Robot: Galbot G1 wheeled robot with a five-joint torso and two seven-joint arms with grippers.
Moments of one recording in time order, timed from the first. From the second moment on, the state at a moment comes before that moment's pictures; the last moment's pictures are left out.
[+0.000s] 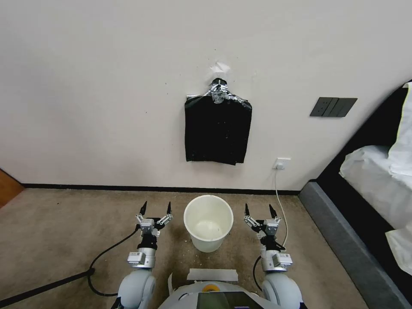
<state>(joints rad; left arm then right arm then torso) 1.73 -1.40 -0.52 -2.01 -0.12 -0.35 -0.06 -1.54 1.30 0.32 2.12 0.48 0.18 0.13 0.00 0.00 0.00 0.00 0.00</state>
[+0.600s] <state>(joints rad) 1.79 -1.44 -0.61 -2.07 -0.11 -0.36 -0.06 -0.76 1.27 0.18 1.95 1.20 -0.04 0.27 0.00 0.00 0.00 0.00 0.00</state>
